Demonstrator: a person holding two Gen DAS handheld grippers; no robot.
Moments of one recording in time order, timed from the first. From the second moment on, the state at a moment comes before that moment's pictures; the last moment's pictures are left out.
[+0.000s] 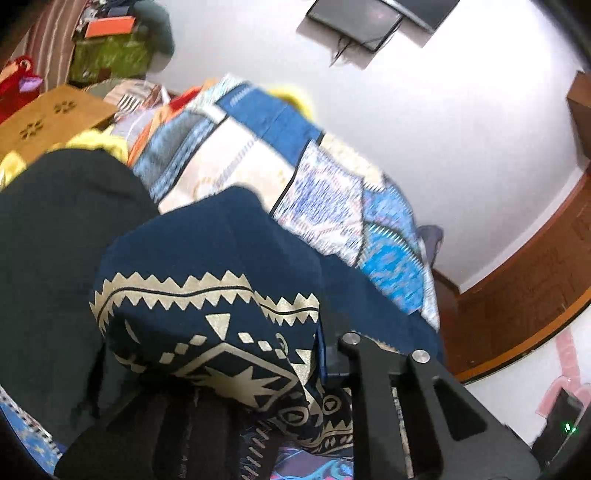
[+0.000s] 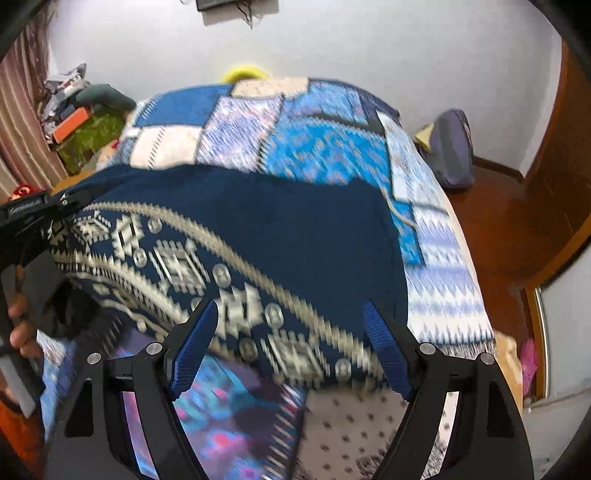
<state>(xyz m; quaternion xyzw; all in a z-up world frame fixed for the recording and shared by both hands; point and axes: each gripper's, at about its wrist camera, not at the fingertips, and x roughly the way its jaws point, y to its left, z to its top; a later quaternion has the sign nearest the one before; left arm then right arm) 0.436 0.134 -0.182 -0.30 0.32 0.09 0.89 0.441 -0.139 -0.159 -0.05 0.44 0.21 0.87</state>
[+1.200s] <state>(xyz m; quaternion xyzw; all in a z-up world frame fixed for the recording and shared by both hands) 0.421 0.006 -0.143 0.11 0.30 -0.01 0.95 0.411 -0.166 -0.176 -0.04 0.48 0.19 0.86</state>
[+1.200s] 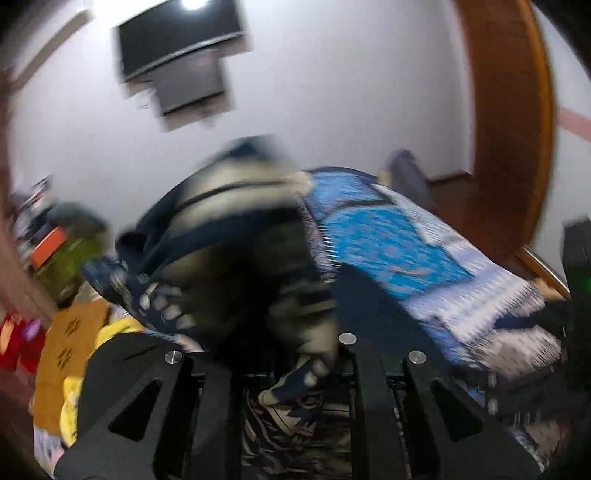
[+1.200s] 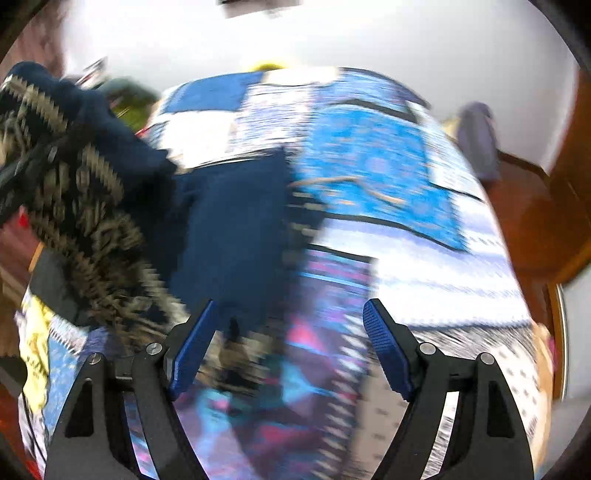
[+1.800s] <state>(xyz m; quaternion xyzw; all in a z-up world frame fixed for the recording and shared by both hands) 0.394 -0.018 -0.195 0.06 0.43 -0.16 0.89 0.401 -0.210 -0.136 0.01 0.45 0.17 0.87</state>
